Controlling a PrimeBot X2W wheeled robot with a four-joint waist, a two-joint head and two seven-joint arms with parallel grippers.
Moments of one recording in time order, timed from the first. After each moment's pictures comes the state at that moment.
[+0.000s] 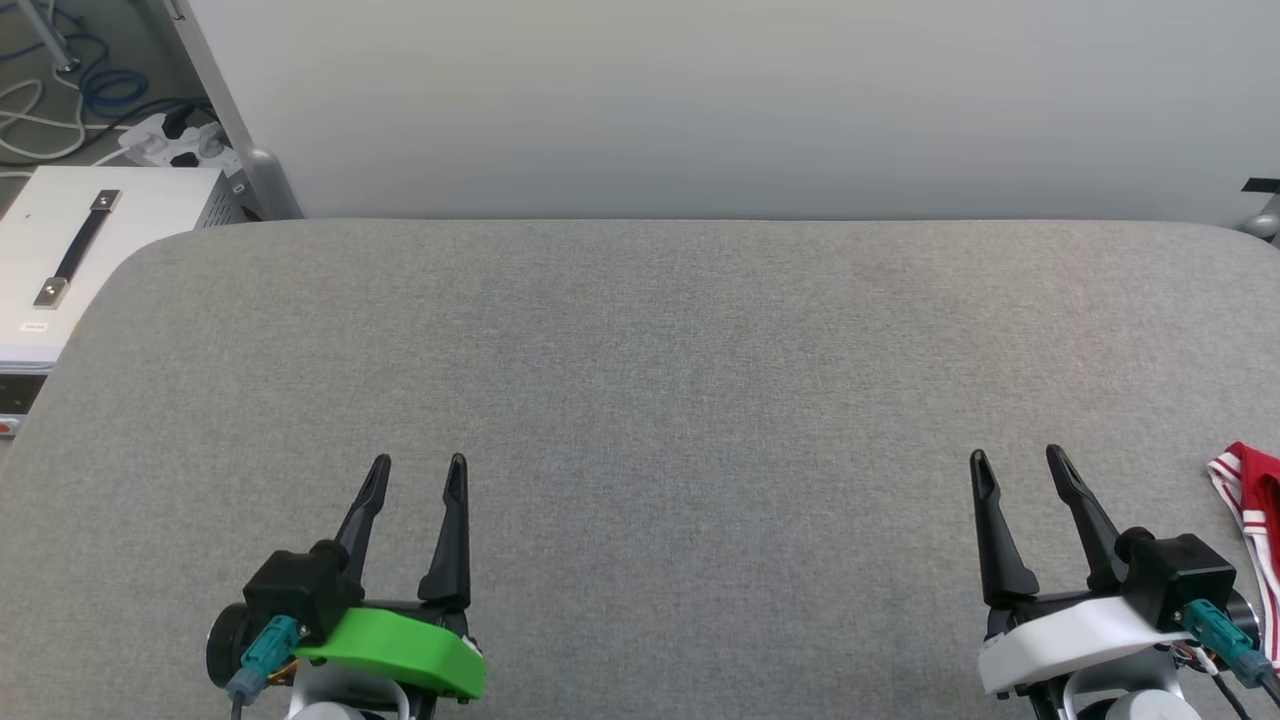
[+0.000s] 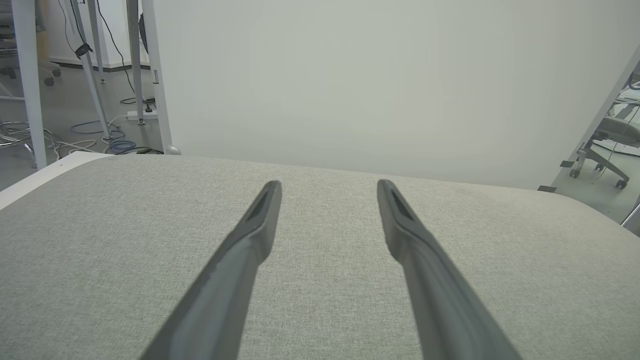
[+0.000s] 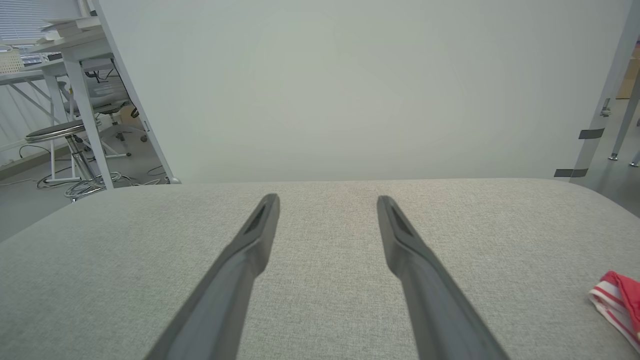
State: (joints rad) left arm 0.00 0.06 -0.05 0.11 -0.23 -0.12 -0.26; right arm 0.01 -0.07 0.03 0.07 0.17 0.13 -0.23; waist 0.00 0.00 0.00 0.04
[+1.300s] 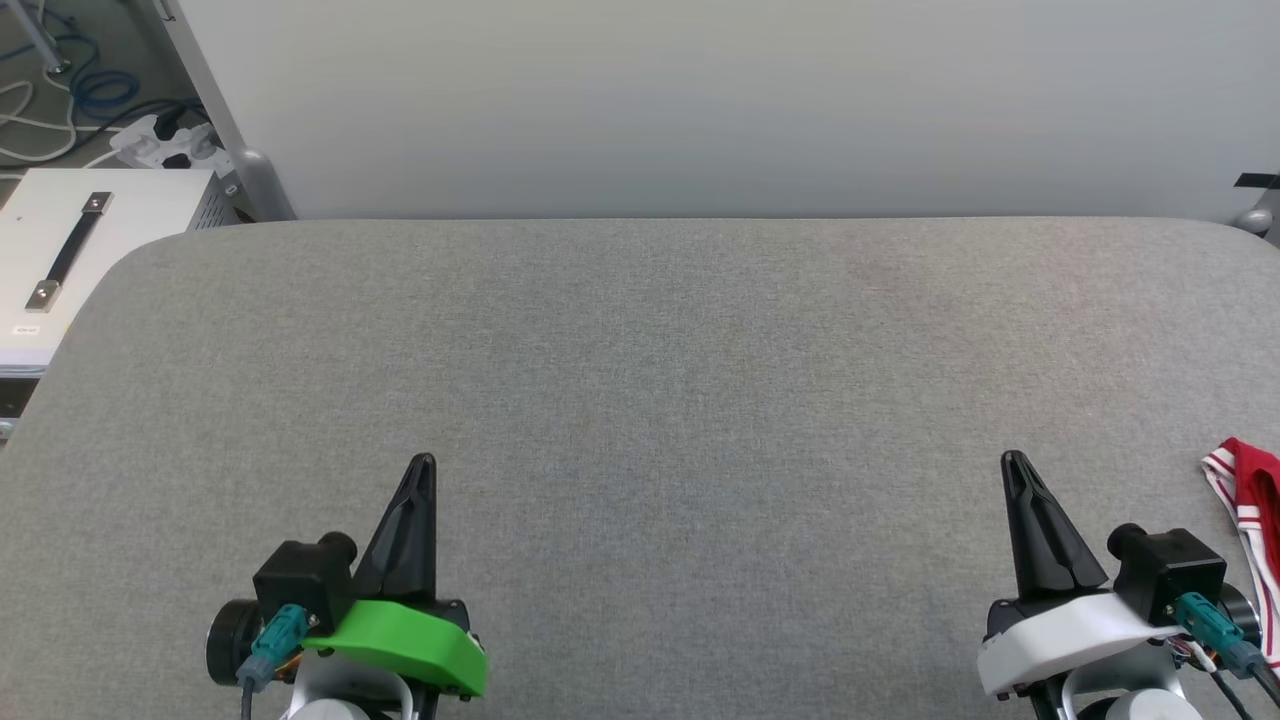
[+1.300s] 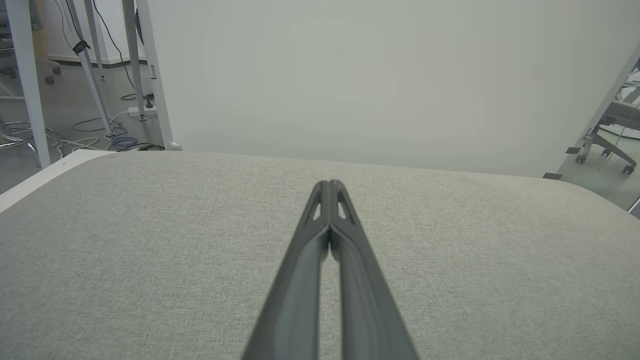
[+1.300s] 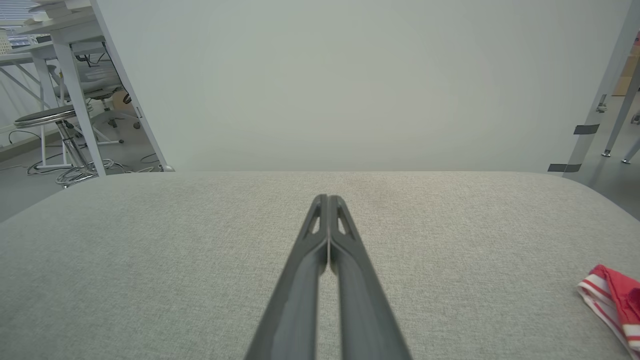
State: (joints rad) left arm 0.00 0.06 -0.05 0.10 -0.20 -0.11 -0.21; right arm 0.01 -0.07 0.02 0.07 0.15 0.13 -0.20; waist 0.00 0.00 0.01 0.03
